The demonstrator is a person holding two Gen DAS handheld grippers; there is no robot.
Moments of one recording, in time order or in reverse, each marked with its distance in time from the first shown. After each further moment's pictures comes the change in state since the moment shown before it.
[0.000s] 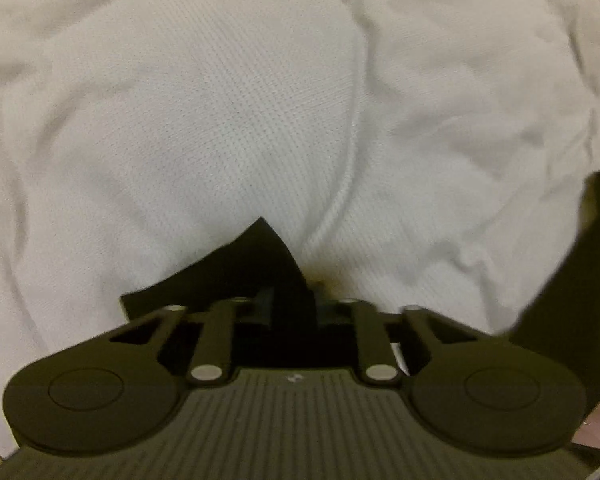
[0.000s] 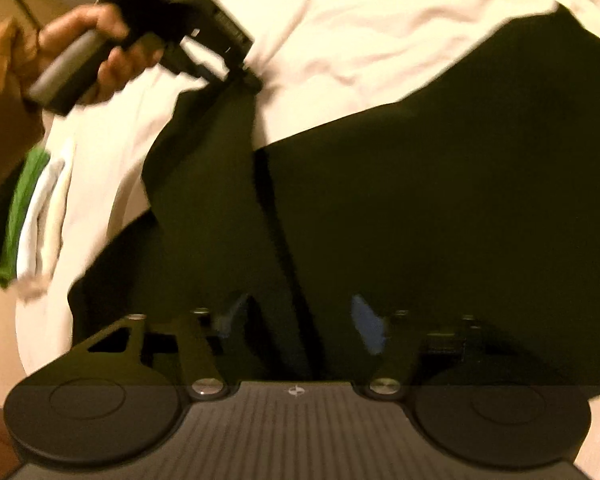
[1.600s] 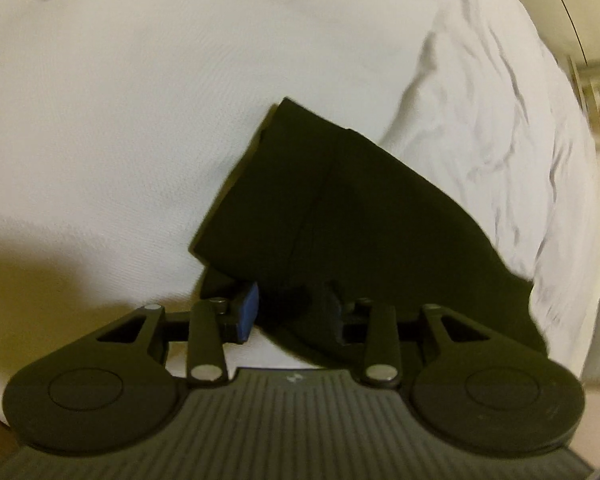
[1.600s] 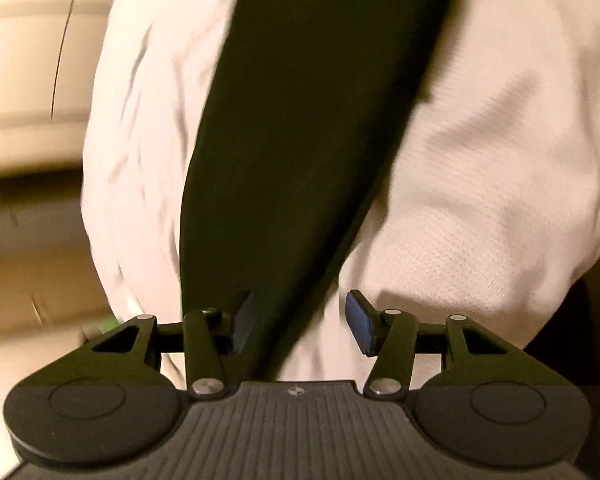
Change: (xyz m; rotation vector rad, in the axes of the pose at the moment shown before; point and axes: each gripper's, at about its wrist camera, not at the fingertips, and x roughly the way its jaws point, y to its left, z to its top) left arm -0.043 0.159 -0.403 -0.944 -0.249 -0.386; right arm -0.005 -0.025 -0.133 0.958 -0.240 0.311
